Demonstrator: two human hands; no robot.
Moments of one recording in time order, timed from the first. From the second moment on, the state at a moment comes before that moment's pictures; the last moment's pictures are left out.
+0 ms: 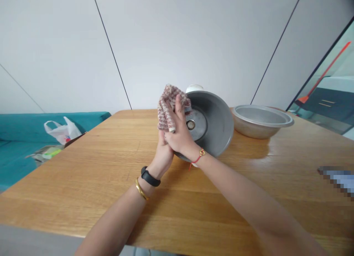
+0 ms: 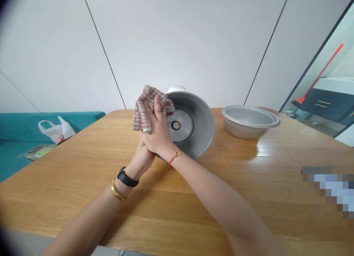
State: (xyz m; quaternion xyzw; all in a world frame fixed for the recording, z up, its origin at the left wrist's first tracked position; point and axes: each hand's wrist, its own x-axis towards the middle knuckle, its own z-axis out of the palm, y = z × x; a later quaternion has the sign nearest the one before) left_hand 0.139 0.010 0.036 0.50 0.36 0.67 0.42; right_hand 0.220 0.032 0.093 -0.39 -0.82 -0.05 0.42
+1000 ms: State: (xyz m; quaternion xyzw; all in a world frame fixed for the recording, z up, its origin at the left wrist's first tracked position) left_hand 0.149 -0.008 0.042 0.43 0.38 0.71 0.41; right_hand 0.298 0.044 0.131 -0.40 -0.85 -0.25 0.24
